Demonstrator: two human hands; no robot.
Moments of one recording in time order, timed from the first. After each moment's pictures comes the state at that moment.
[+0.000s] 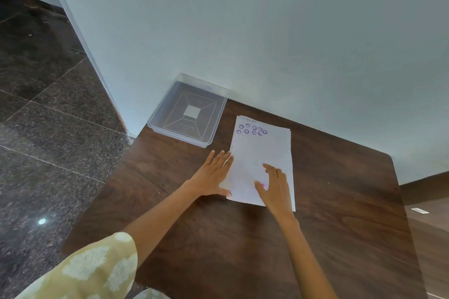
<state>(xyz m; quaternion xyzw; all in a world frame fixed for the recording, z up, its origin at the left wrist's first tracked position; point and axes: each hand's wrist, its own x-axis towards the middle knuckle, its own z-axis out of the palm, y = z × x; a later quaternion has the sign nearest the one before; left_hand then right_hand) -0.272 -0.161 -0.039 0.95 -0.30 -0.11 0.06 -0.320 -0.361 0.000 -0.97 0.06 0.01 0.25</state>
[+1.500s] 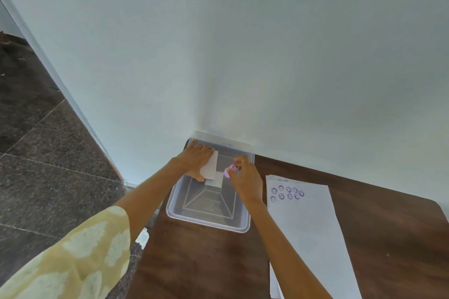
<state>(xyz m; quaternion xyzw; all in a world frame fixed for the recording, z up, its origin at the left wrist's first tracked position) 0.006 -0.007 -0.011 0.92 -0.35 -0.13 -0.08 -0.080 -0.177 0.003 -0.93 0.08 -0.03 0.35</state>
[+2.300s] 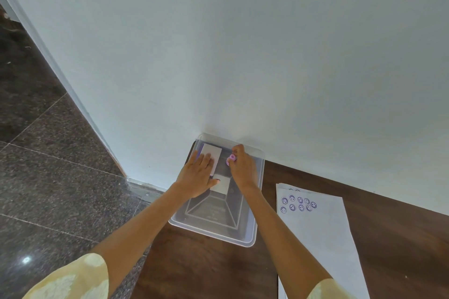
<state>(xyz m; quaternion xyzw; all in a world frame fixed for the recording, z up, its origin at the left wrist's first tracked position) -0.024 -0.002 -0.042 0.97 -0.25 -0.07 -0.03 -0.010 -0.152 -0.021 -0.94 0.07 0.01 0.34</state>
